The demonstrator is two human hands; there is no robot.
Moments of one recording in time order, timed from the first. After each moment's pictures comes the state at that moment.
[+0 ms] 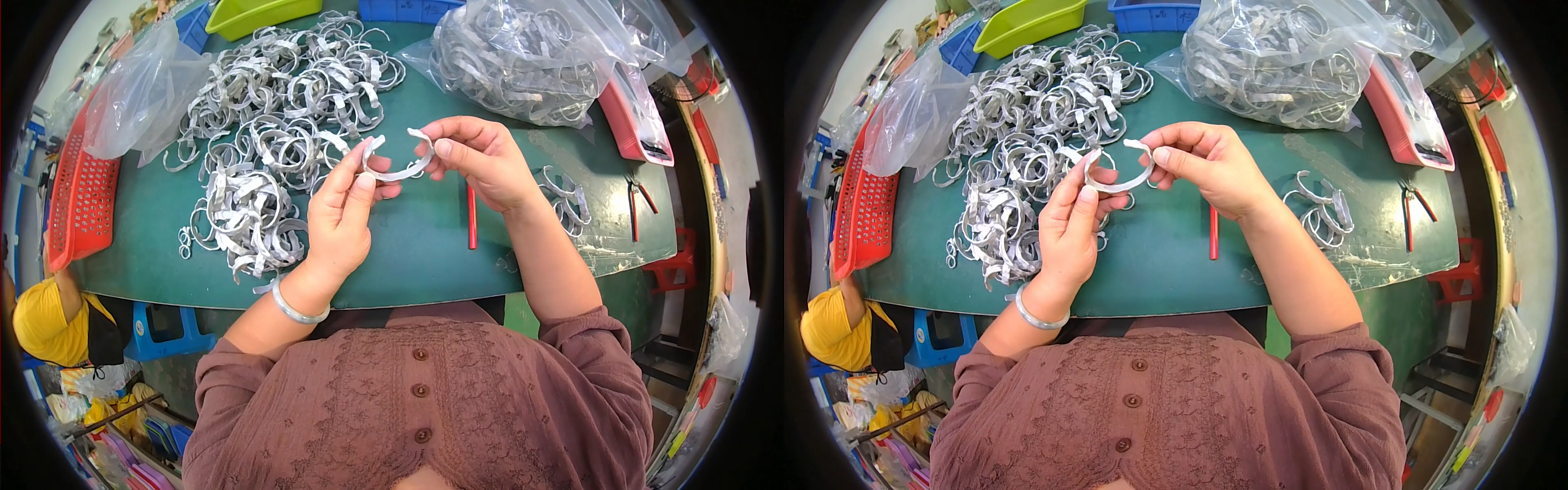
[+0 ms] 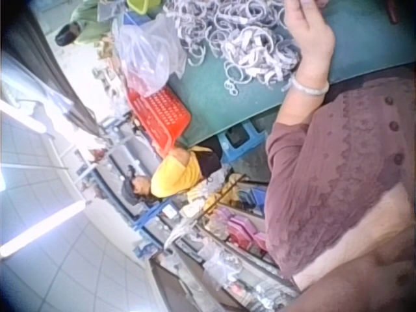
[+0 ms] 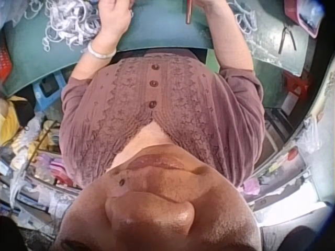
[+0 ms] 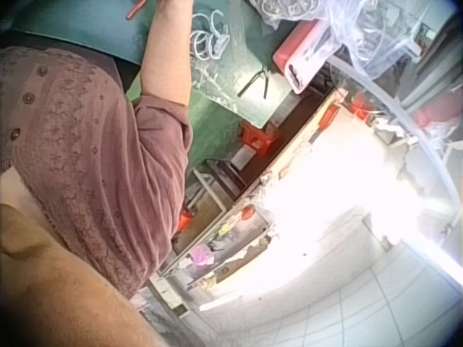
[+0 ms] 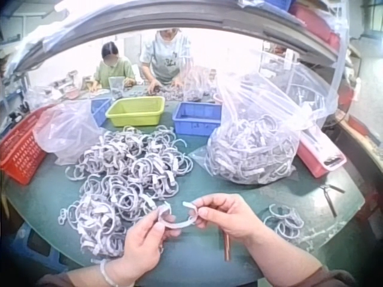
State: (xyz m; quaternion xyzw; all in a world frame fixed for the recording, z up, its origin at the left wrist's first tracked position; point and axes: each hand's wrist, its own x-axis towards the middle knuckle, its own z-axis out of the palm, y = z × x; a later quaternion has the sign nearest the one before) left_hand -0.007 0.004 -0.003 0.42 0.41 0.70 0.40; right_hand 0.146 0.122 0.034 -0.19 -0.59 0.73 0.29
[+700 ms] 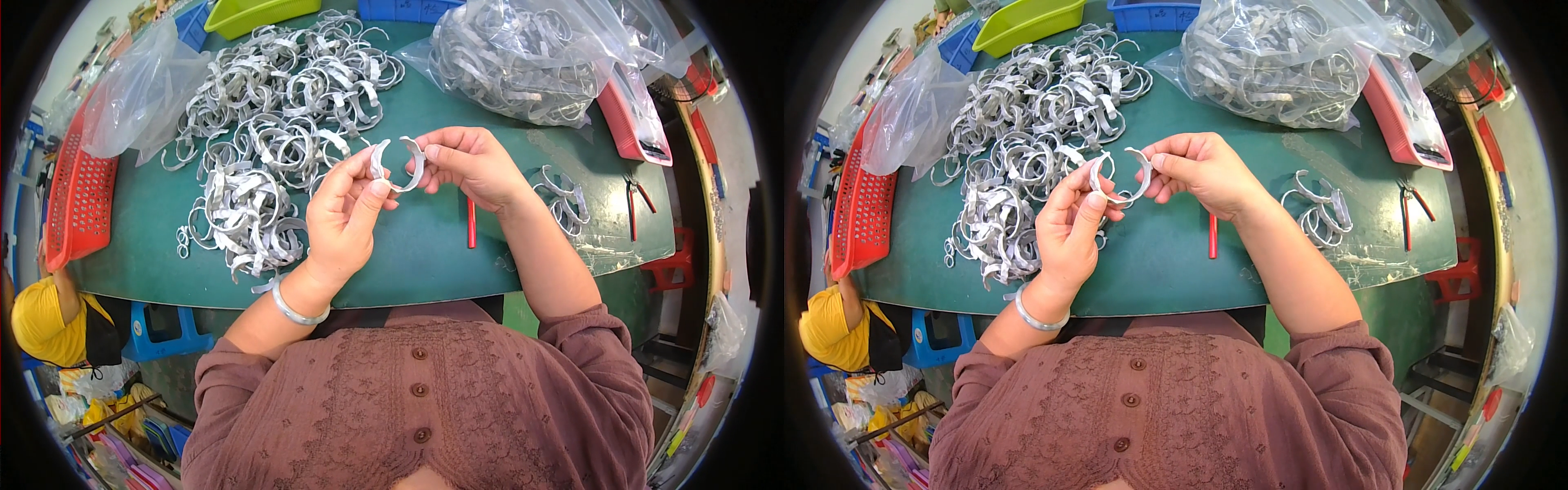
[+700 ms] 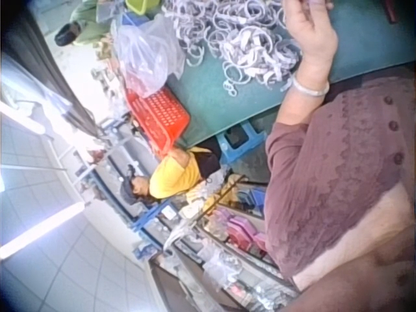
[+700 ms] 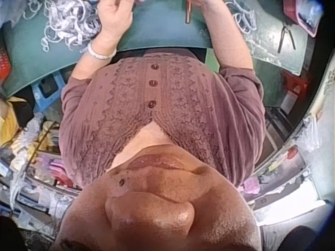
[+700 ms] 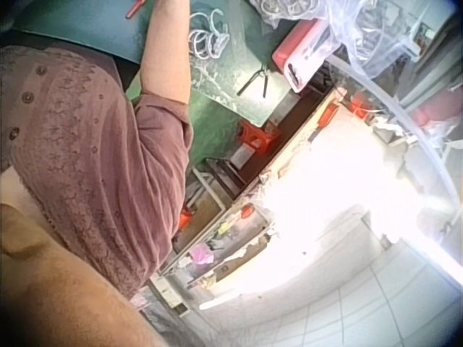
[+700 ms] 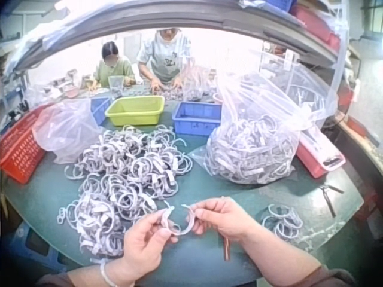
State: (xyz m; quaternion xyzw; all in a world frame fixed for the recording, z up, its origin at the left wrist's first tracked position) left_hand -0.005 0.001 -0.002 0.47 0.41 0.70 0.35; right_hand 0.143 0.124 0.023 -0.23 -0.55 0.77 0.22
